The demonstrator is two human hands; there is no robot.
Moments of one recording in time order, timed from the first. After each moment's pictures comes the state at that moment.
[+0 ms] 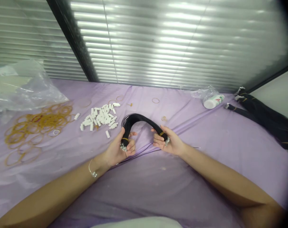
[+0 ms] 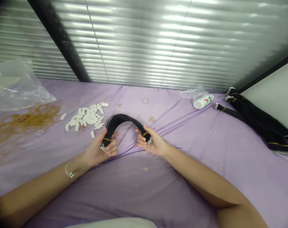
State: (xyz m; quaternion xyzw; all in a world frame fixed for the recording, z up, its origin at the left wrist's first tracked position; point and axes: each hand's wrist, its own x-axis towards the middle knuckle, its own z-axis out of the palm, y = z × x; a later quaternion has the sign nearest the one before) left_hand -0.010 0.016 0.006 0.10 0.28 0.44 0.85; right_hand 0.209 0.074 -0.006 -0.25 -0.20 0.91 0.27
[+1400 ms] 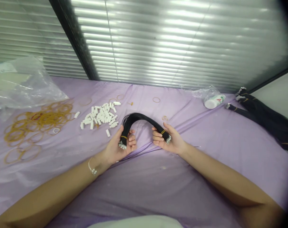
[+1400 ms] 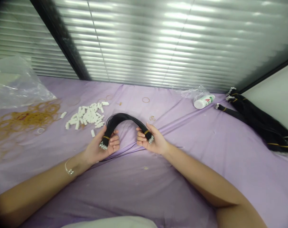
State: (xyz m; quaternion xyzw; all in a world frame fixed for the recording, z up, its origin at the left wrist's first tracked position) left_hand -0.011 0.021 0.005 -0.01 0.23 0.47 0.85; right_hand 0.209 0.077 -0.001 -0.24 -0.15 0.92 0.27
